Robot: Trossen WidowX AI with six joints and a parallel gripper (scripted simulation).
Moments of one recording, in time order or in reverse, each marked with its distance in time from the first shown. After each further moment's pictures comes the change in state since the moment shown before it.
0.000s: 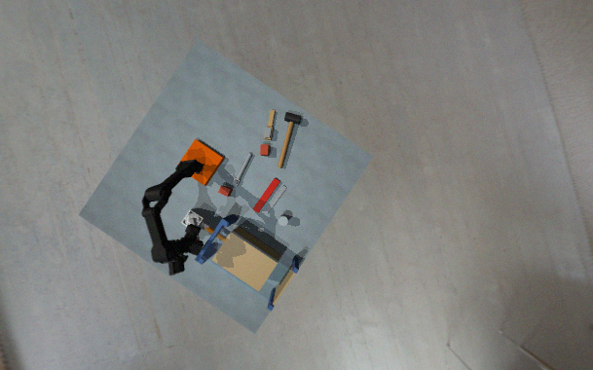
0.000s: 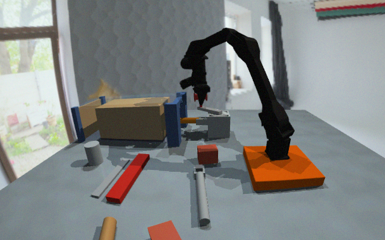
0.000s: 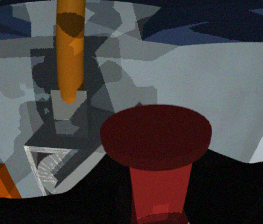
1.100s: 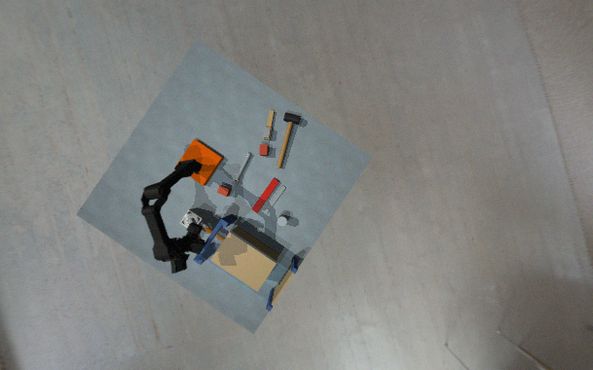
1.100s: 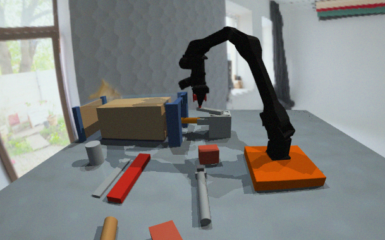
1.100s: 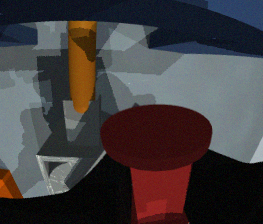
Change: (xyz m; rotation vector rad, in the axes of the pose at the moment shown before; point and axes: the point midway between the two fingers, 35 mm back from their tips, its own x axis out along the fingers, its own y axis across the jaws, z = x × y) arm -0.001 0.011 0.010 0.005 -0.007 -0.017
